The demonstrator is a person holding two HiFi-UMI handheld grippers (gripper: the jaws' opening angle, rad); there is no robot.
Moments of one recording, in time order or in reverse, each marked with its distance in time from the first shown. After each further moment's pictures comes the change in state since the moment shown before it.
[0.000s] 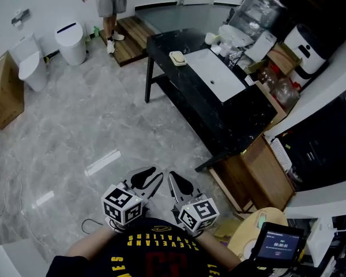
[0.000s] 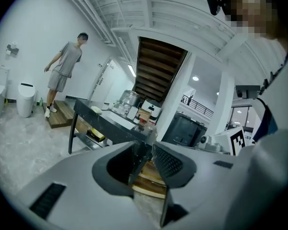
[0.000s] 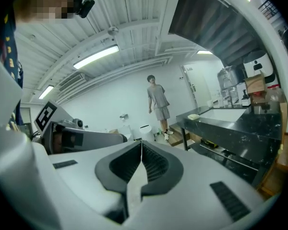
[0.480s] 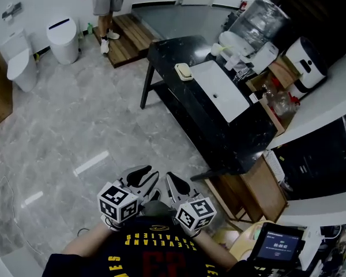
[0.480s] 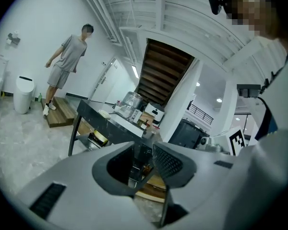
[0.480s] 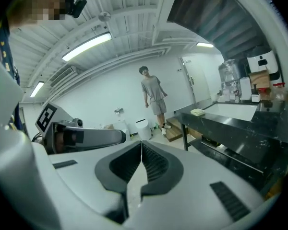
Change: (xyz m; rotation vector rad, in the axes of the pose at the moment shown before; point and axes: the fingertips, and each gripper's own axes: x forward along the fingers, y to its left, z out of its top) left arm 0.026 0.134 0.060 -0.058 -0.016 -0.031; right arm 0.139 -0.020 0.020 0.022 0.092 -0.041
